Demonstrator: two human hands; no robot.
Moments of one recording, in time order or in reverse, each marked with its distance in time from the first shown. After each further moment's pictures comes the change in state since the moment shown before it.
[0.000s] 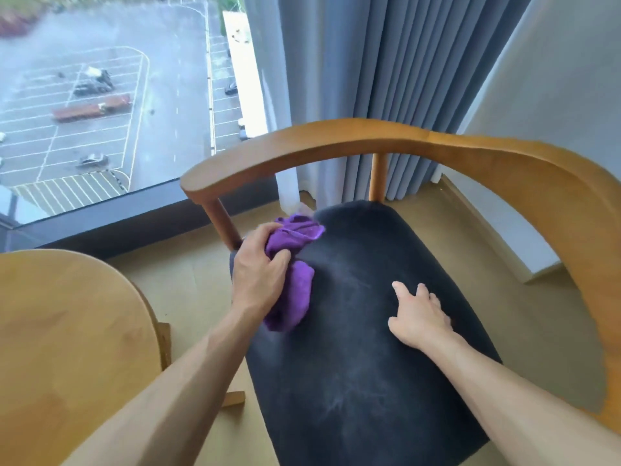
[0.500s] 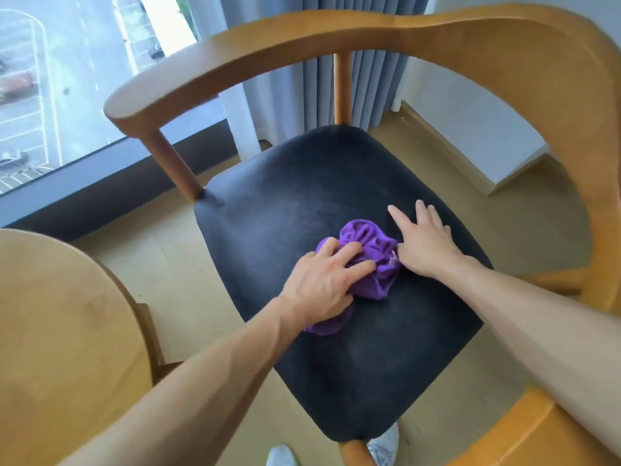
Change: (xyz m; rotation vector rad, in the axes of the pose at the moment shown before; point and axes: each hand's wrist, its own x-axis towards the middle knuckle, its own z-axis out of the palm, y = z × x) left_hand -0.095 -0.060 0.079 0.668 -0.683 0.934; right_hand 0.000 0.041 0.040 0.017 0.154 -0.021
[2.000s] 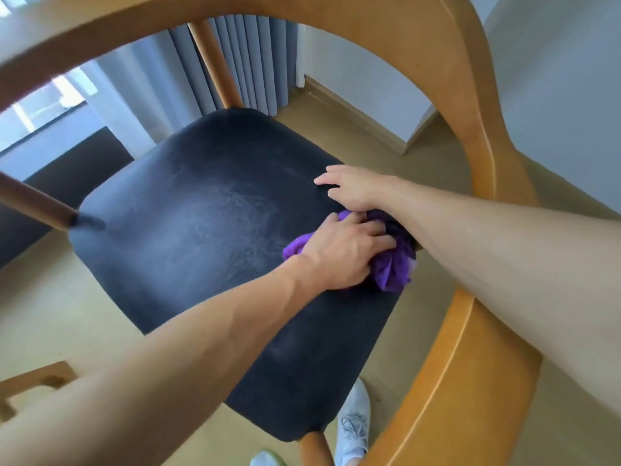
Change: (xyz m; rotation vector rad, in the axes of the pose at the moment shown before) left_hand 0.116 0.091 0.008 -0.017 -0.136 0.373; right_hand 0.020 0.039 -0.051 0.111 -0.133 -0.076
